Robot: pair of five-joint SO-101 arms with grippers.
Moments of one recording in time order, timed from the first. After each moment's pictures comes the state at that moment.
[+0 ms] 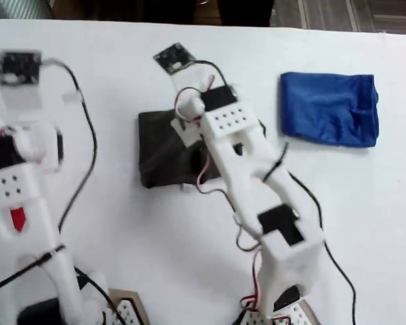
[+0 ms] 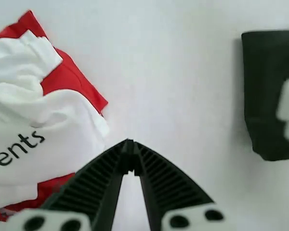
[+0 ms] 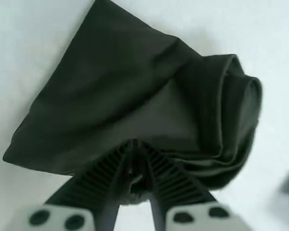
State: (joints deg) left arm -25.8 -30.4 18.5 81.6 -11.5; right arm -28.3 20.0 -16.9 74.3 14.5
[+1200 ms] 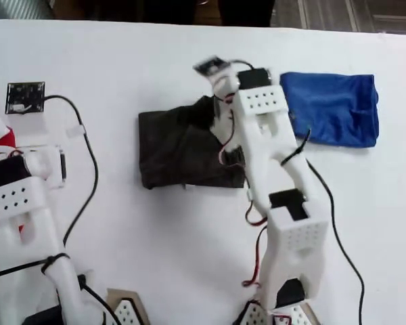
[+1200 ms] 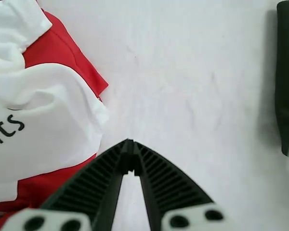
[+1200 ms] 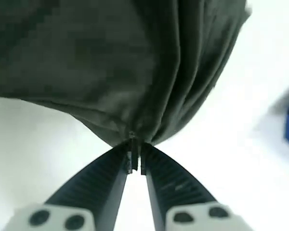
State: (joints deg) left arm -29.2 -33.3 35.2 69.0 -11.9; right arm -18.4 26.2 -29.7 96.5 22.9
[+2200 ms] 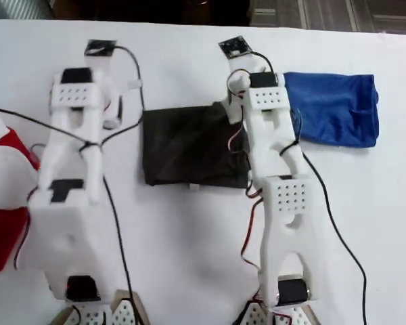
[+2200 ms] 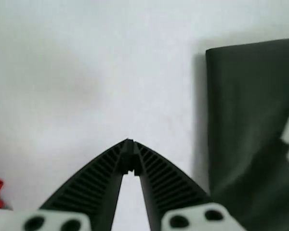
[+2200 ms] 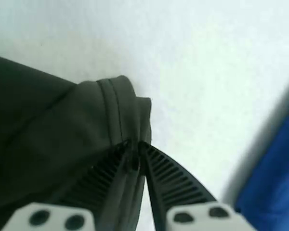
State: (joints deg) left arm -8.9 33.5 -28.9 82.9 -1.2; right arm -10.5 55.1 -53.1 77.6 17.4
